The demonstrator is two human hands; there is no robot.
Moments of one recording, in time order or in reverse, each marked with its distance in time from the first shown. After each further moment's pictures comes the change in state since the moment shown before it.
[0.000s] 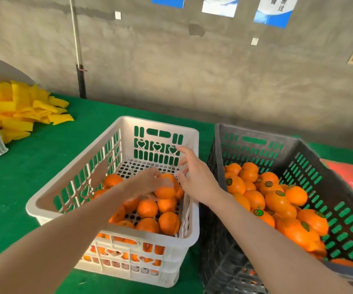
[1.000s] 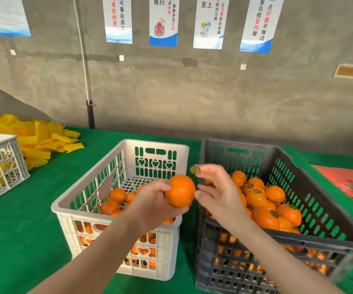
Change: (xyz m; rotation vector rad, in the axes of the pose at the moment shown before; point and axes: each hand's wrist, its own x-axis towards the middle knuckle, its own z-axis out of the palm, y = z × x) left_hand -0.116 0.034 0.071 -1.124 -0.186 0.127; right_hand -0.132 -0.038 -0.083 0.606 0.225 -0.158
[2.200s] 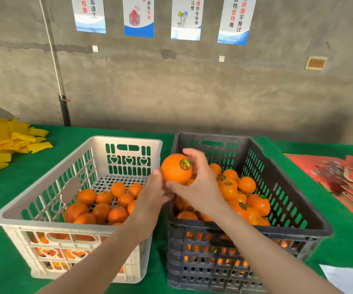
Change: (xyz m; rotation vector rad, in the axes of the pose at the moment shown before) left_hand 0.050 -0.052 0.048 0.778 0.202 0.450; right_hand 0.019 0.030 -0.038 -0.262 0.143 0.103
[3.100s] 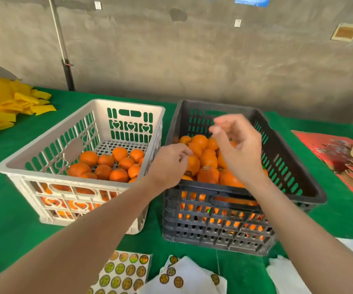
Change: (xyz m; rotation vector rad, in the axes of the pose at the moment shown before) left_hand 0.009 -0.012 0.030 0.674 0.001 0.344; right_hand -0.009 0.019 -0.060 0.010 0.248 -0.335
